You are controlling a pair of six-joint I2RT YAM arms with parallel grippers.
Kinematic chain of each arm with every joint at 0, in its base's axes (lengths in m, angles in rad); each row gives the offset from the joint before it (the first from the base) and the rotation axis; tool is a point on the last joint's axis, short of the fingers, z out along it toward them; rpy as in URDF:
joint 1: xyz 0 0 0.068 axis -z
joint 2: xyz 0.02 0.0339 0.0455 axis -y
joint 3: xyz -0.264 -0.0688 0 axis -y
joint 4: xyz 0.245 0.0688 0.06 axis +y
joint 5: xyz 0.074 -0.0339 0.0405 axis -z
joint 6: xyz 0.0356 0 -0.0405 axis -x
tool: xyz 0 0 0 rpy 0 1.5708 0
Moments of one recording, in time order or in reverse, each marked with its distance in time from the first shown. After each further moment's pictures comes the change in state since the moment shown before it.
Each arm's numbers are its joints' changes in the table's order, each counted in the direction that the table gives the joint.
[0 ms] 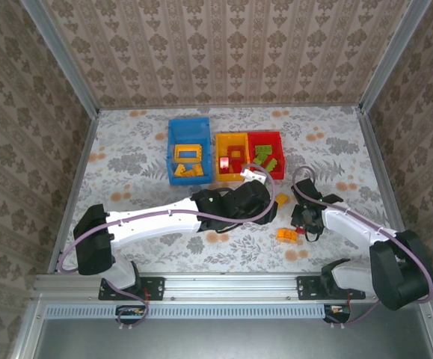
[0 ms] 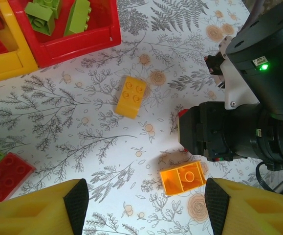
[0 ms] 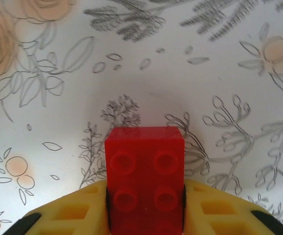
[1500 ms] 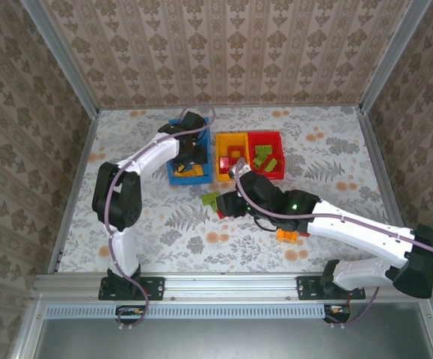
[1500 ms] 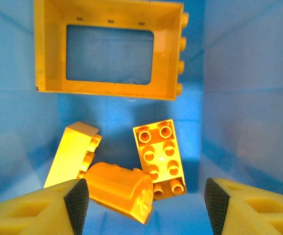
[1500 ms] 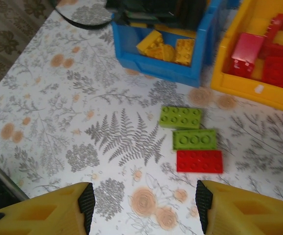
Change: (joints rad) left arm -0.764 -0.345 0.297 0.348 0.163 -0.211; right arm -0.684 0.028 0.480 -0.126 0.085 0.180
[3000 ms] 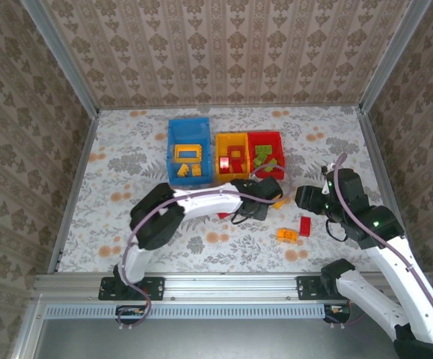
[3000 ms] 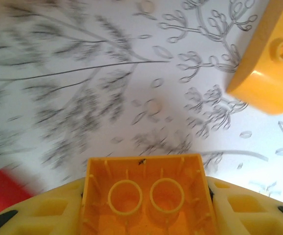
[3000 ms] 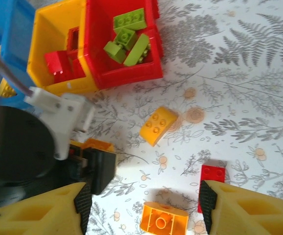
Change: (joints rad) left arm 0.619 -0.091 -0.101 -0.161 -0.093 0.219; right arm 0.637 0.487 -0.119 0.440 -0.157 0.055
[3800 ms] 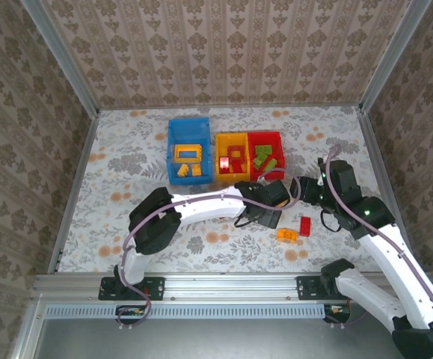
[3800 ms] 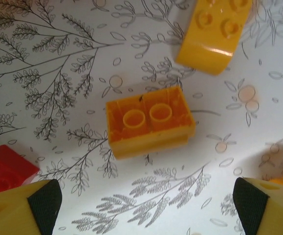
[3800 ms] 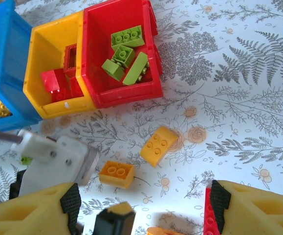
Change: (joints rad) left arm 0.060 -0.019 0.084 0.082 -0.003 -0.055; right arm 0.006 -0.077 0.011 -0.081 0.049 -0.018
